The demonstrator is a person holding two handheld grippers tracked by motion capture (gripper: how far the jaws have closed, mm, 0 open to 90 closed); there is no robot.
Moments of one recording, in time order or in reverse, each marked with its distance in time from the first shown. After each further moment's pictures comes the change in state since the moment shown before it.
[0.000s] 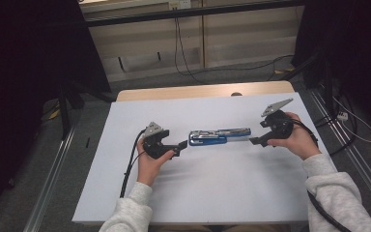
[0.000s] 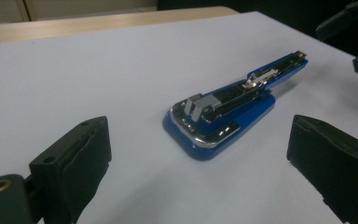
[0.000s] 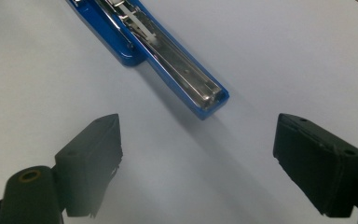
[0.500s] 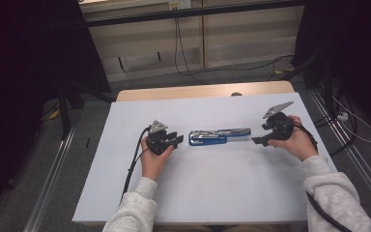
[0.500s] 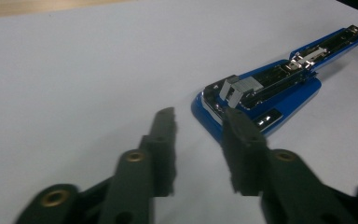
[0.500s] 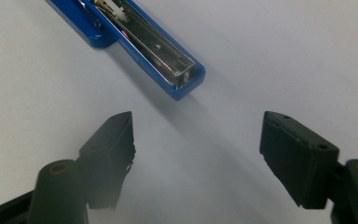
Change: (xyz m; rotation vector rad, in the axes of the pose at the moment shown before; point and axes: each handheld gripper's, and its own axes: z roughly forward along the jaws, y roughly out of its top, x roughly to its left) left arm 0.007 -0.001 0.020 0.088 0.069 -0.019; right arm -0.008 -0.012 0.010 0.018 -0.048 0.027
